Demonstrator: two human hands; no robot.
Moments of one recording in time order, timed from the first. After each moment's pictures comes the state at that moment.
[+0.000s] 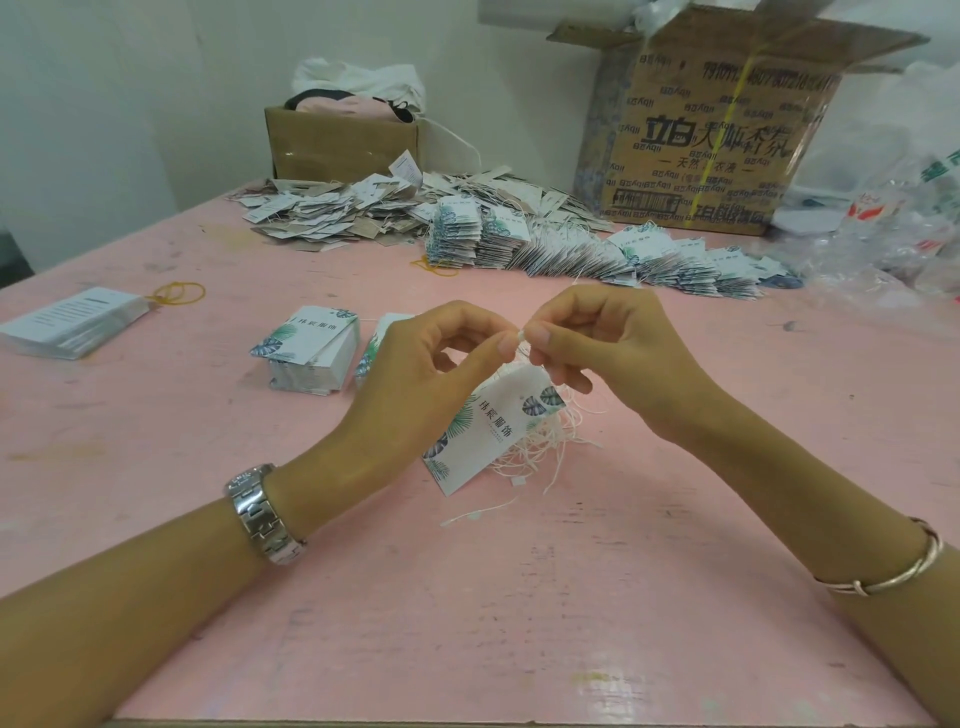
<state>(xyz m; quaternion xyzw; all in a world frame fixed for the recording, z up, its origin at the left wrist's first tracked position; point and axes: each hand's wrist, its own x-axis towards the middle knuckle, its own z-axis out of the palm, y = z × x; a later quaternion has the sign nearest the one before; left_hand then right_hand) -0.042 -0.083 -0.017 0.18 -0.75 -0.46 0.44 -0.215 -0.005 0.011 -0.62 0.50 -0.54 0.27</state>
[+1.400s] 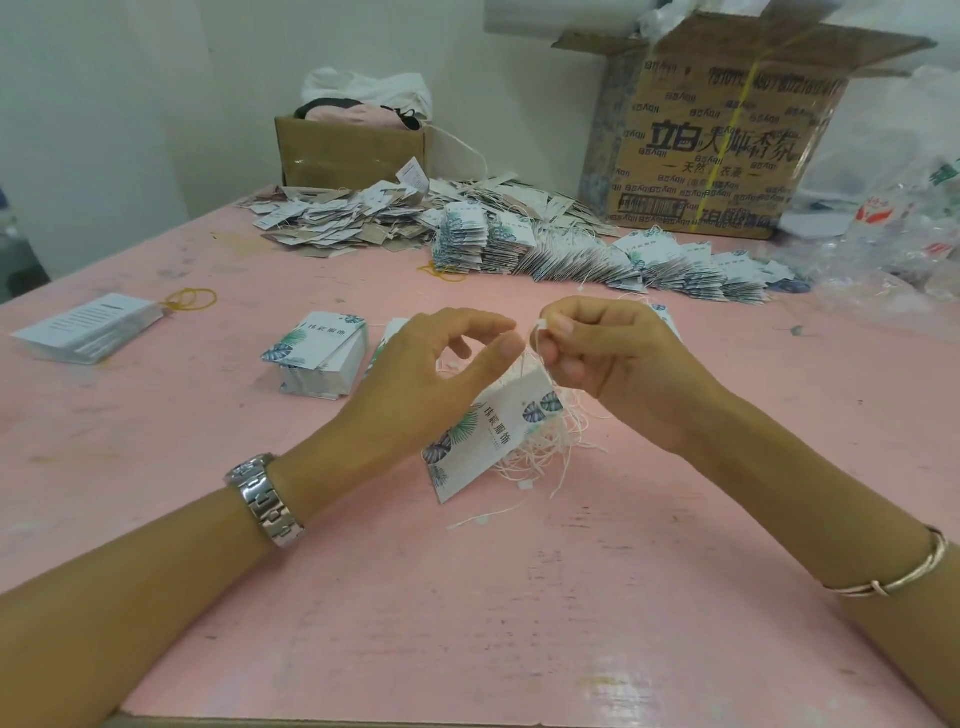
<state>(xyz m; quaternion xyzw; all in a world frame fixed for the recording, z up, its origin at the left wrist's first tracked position) -0.038 -0.099 -0.020 0.24 -0.83 -0.34 0.38 -0.216 -0.008 0.012 -0.54 0.43 -0.57 0.45</state>
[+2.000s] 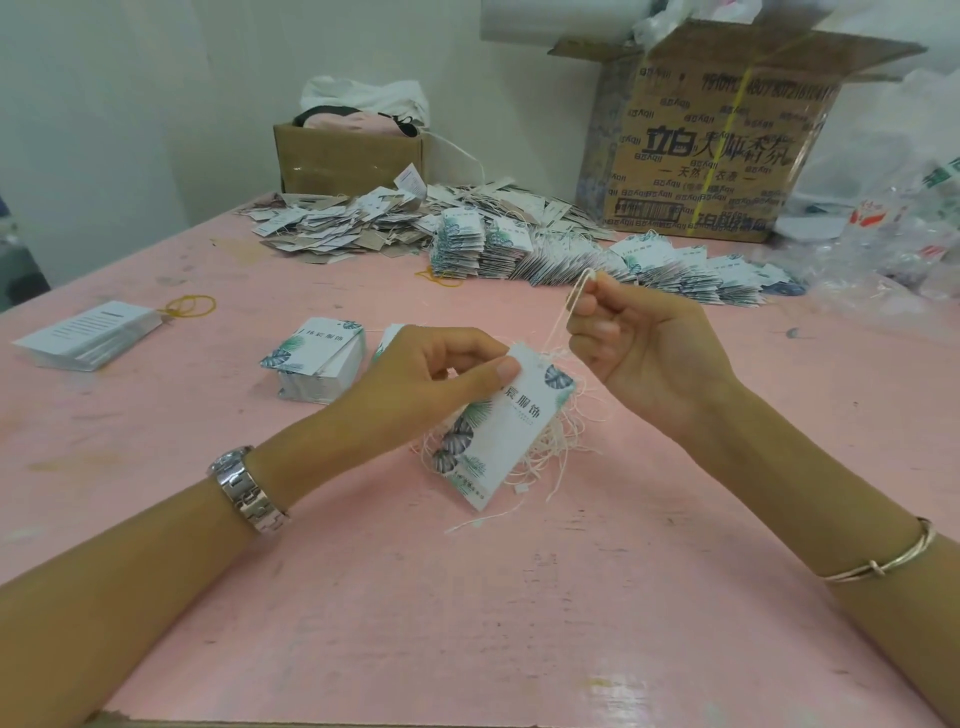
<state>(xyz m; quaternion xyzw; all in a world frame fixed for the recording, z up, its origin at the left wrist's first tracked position) -0.033 -0.098 -0.011 0.16 -0.79 -0.52 0.30 -0.228 -0.012 0.019 -0.35 0.33 -0.69 0.54</state>
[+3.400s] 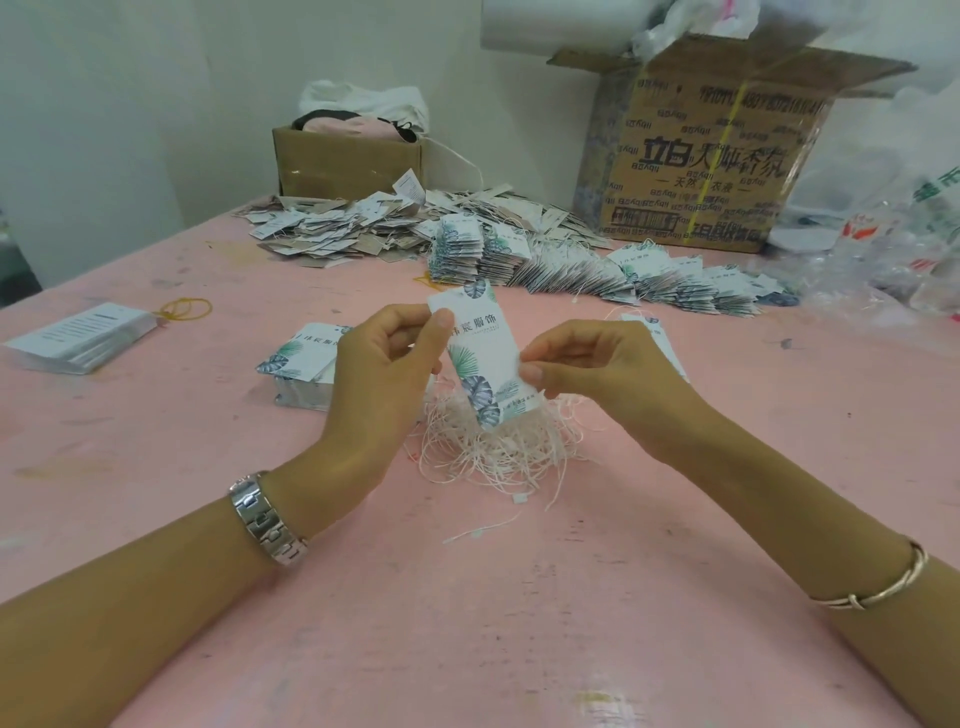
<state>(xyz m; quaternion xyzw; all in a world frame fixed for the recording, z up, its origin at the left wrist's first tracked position) -0.043 -0.103 -0.020 0.29 -0.61 -0.50 0.54 -0.221 -0.013 0.003 -0.56 0.55 -0.54 0.30</state>
